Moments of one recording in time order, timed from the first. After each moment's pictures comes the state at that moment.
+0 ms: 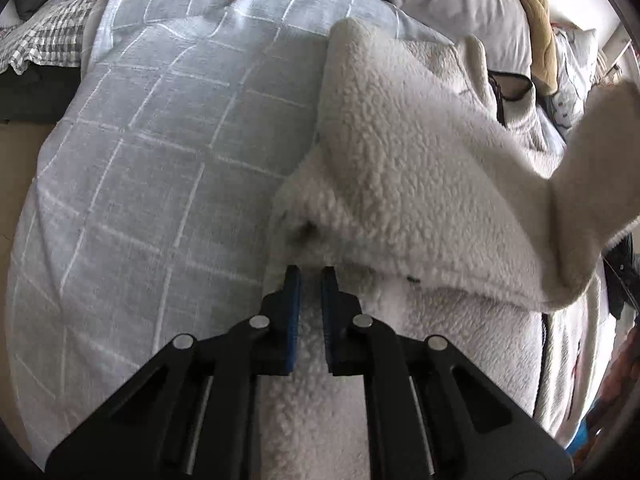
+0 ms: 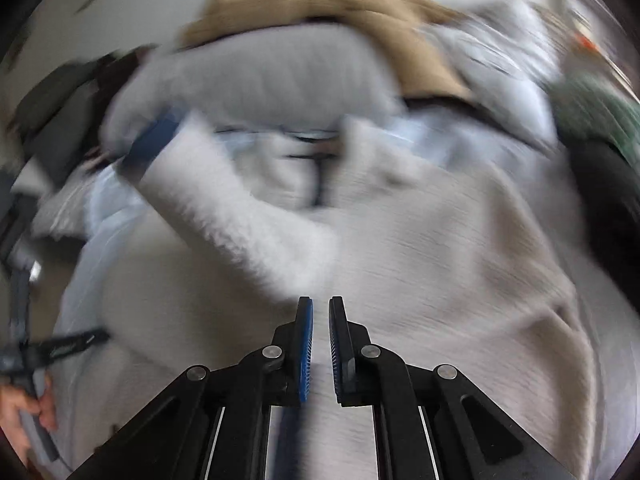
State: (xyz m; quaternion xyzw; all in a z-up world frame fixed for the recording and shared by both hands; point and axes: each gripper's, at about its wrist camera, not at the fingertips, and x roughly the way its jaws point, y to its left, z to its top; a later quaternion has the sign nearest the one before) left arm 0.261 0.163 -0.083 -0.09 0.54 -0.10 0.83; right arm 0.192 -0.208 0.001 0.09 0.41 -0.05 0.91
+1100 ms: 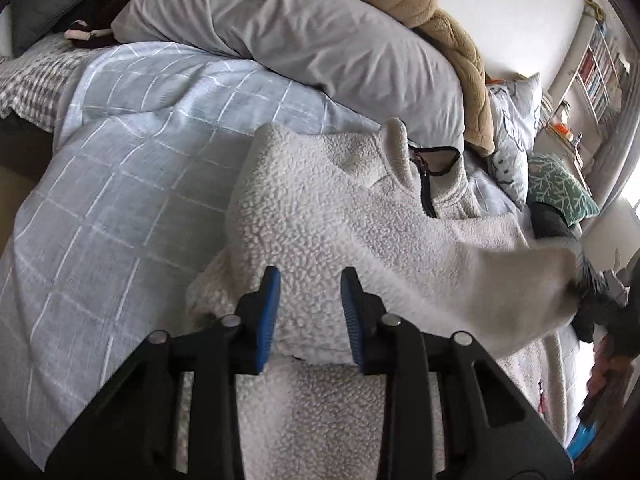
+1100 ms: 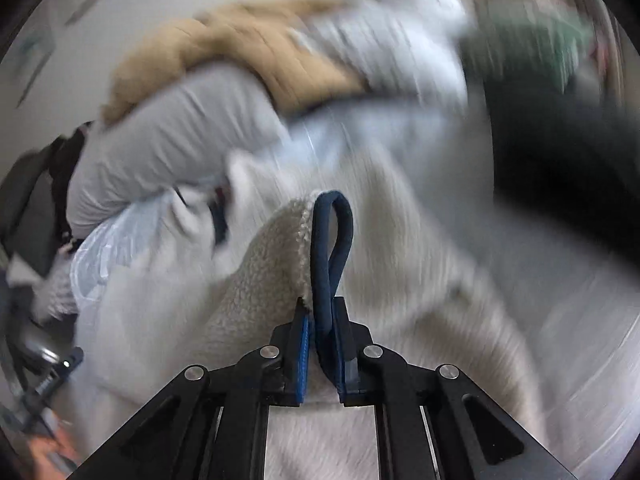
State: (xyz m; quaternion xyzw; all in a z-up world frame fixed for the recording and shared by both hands) left arm 0.256 0.132 -0.036 -0.14 0.40 -0.15 0.89; right arm 0.168 -0.312 0.022 0.16 0.35 -0.09 0.92
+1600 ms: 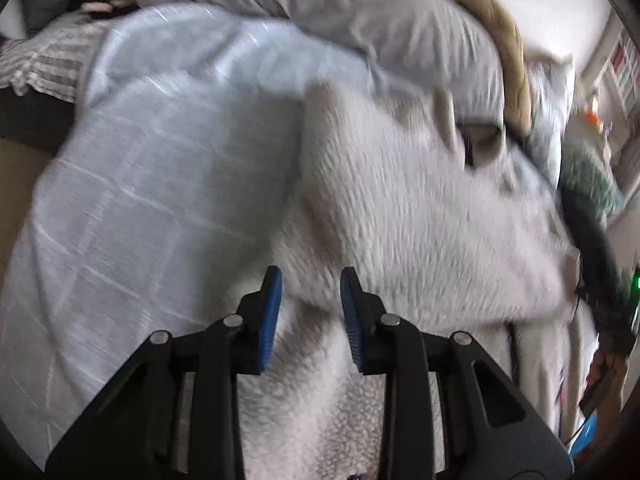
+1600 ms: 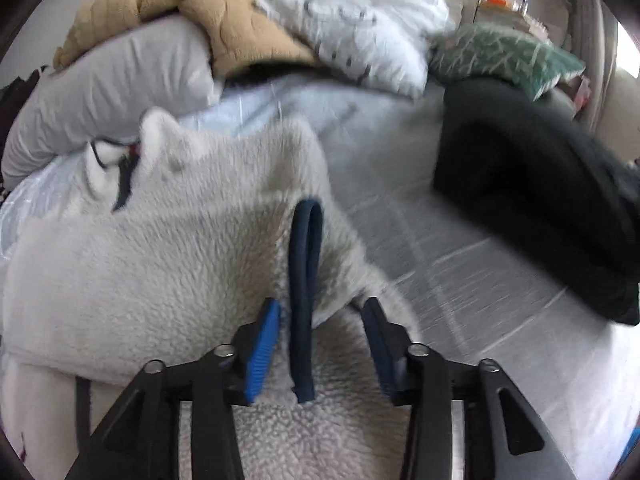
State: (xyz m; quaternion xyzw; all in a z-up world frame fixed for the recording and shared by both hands) left arm 0.261 0.161 -0.049 -0.14 0.44 -0.11 0.88; right arm 0.189 -0.345 -0.016 0.08 0.41 -0.18 0.89
